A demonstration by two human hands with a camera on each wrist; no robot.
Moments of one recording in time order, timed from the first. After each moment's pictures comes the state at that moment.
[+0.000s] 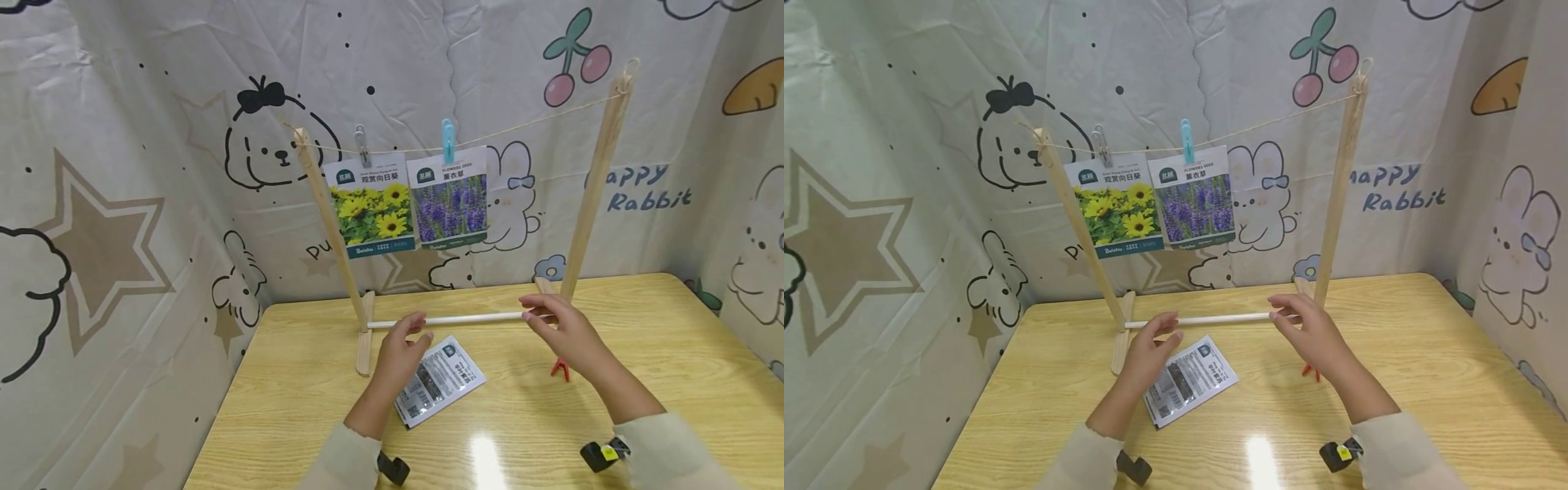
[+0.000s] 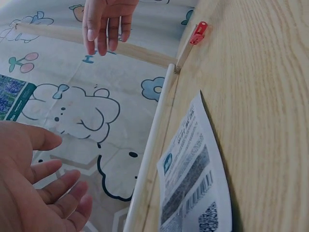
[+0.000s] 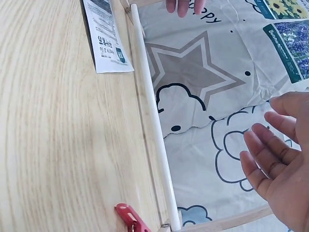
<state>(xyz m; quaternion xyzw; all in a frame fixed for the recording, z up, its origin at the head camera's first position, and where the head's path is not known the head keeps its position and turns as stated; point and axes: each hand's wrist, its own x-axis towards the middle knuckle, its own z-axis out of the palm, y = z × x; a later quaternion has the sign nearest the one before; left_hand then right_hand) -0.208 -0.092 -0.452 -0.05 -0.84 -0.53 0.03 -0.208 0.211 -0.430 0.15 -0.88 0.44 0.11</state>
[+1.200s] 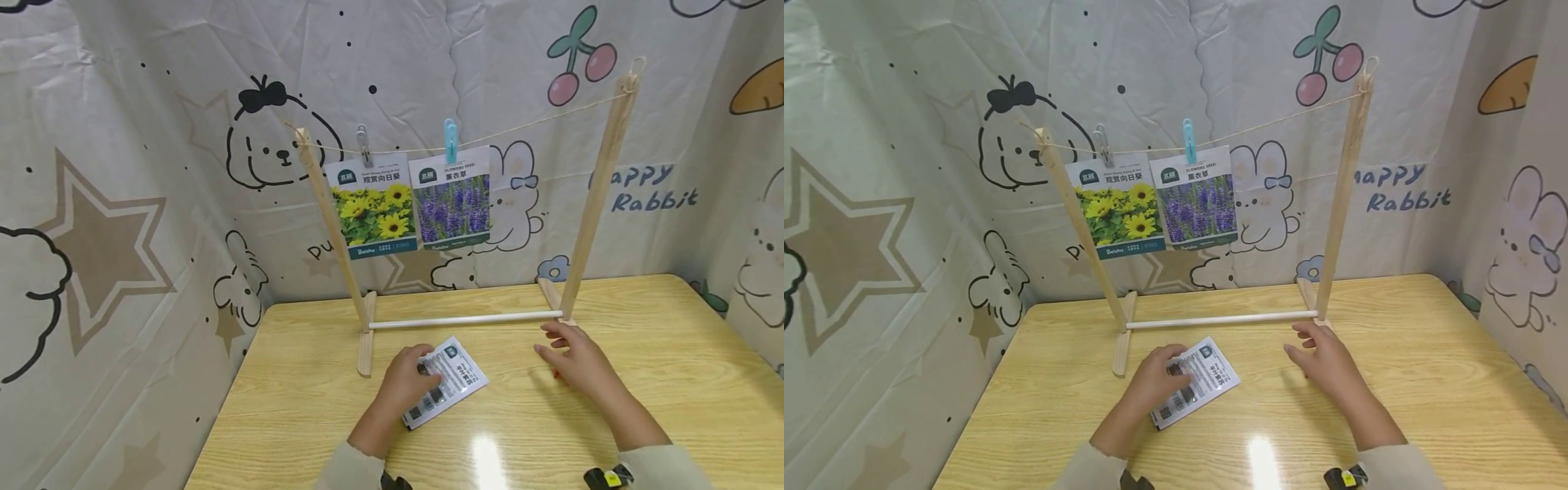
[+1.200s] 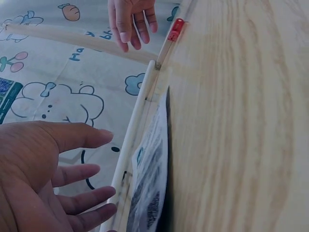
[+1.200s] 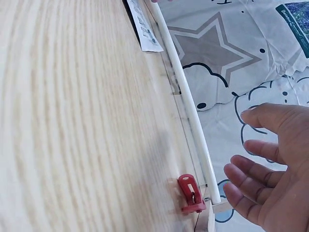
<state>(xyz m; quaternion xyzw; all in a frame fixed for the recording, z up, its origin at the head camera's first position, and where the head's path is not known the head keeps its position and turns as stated) -0.192 -0.095 -0.487 -0.06 -0.91 -0.41 -0.05 -0.198 0.228 -0.479 0.07 -0.92 0.38 0.04</state>
